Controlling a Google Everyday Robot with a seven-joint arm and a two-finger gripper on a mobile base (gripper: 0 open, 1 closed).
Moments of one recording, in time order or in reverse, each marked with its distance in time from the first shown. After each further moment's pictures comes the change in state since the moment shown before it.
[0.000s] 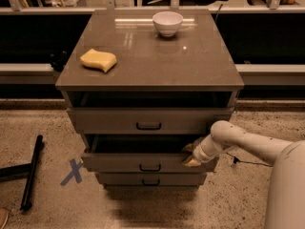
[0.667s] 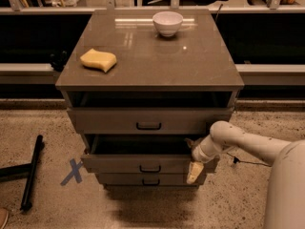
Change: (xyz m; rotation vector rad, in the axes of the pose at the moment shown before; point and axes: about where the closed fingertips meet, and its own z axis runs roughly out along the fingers) arm -0.001 0.002 0.003 -0.006 -0.002 0.000
